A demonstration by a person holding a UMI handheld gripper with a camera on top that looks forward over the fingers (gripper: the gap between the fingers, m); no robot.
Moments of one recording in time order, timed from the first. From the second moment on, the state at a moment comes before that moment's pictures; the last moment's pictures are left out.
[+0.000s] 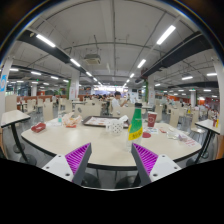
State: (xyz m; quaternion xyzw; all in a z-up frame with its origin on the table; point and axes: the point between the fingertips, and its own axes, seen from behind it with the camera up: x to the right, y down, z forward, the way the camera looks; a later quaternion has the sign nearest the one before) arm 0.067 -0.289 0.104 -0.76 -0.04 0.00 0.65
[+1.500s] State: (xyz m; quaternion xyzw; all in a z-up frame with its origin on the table) arm 0.178 0.114 0.215 -0.21 -0.61 -0.69 0.33
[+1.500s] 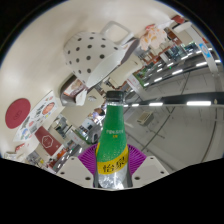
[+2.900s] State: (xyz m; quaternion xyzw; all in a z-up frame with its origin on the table) arm 0.262 0.100 0.082 -0.75 -0.08 0.04 0.66
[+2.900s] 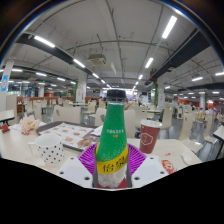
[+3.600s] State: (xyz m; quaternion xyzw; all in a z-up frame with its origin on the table) arm 0.252 -0.078 0.140 -0.76 -0.05 0.00 0.65
